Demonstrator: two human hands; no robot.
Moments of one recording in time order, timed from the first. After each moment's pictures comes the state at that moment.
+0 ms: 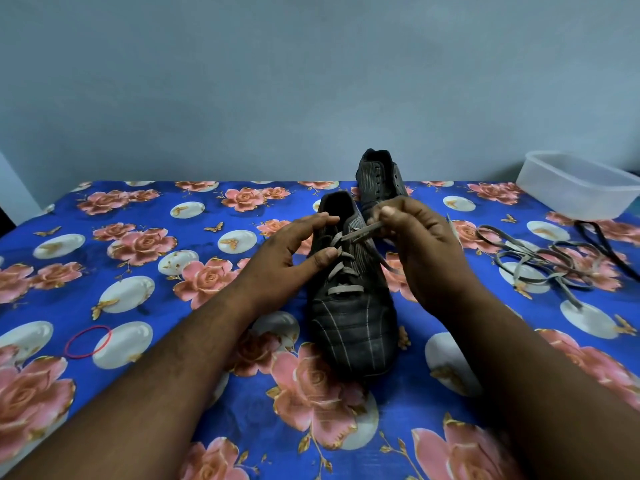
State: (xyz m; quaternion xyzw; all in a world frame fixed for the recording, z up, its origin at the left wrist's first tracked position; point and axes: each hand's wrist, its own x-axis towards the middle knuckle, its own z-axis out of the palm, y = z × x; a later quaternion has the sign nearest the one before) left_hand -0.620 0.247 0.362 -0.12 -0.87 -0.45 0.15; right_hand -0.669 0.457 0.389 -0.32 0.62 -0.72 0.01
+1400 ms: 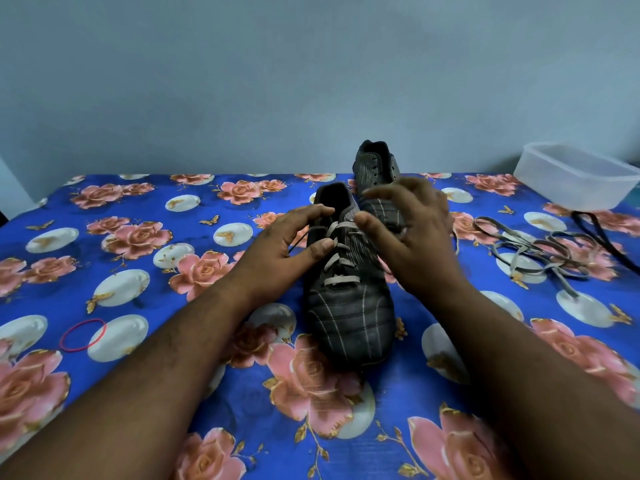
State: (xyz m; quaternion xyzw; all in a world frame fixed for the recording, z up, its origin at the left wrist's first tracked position) left_hand -0.619 0.248 0.362 -0.12 -0.88 -0.44 0.16; right_hand -0.675 0.460 0.377 -0.26 0.83 -0.40 -0.28
